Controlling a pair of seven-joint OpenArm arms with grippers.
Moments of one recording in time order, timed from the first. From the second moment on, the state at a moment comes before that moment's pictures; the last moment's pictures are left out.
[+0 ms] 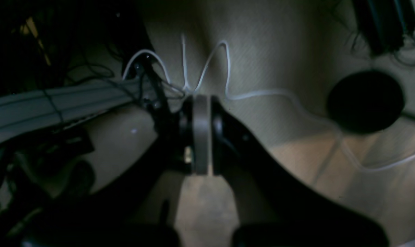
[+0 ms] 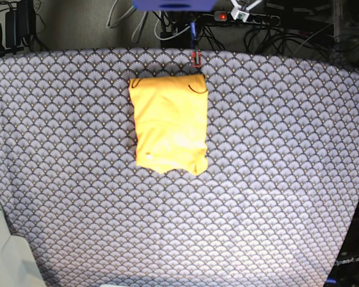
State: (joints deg) left arm 23.1 4.3 -29.6 46.1 26.7 -40.0 9.8; right arm -24.1 18.4 34.7 7.7 -6.4 39.2 30.1
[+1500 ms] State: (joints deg) left arm 3.2 -4.5 -29.9 1.5 20.8 8.6 -16.4; right arm -7.3 4.7 15.2 1.5 -19.3 -8.8 15.5
